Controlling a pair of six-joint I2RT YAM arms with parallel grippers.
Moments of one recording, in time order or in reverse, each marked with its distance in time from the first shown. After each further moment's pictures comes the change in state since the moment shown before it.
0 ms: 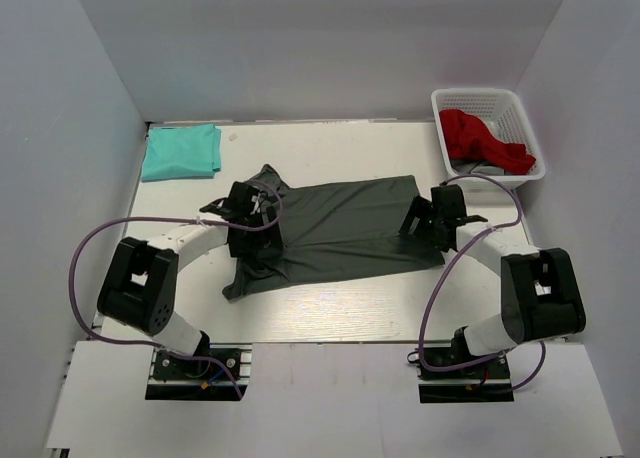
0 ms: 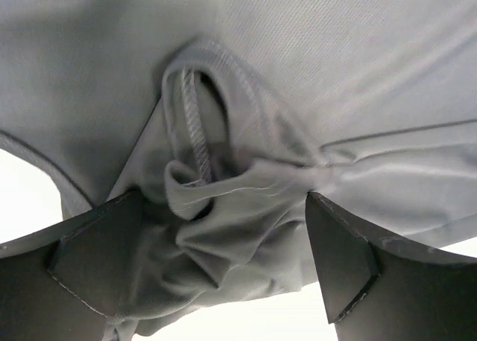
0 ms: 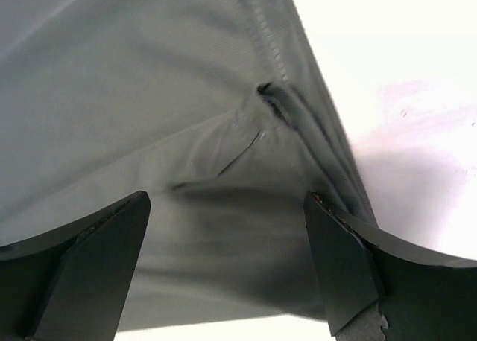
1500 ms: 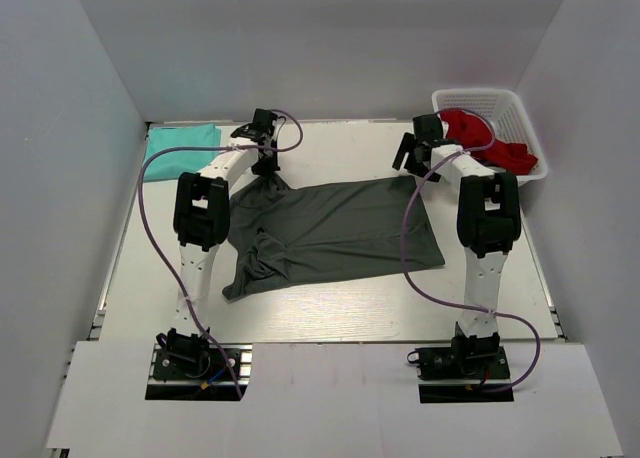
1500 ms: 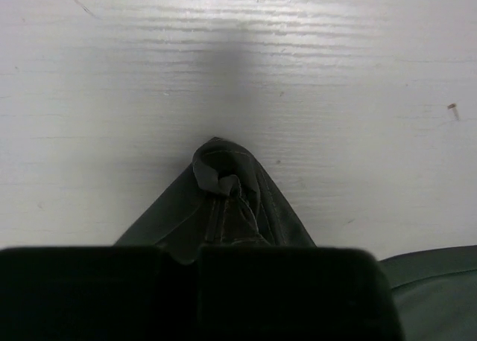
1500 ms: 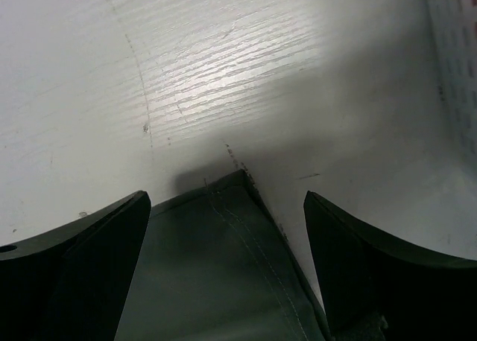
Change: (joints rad) left arm 0.094 0.847 1.176 -0.245 -0.198 0.288; right arm -0.038 0.701 0.945 -0.229 0.169 -0.104
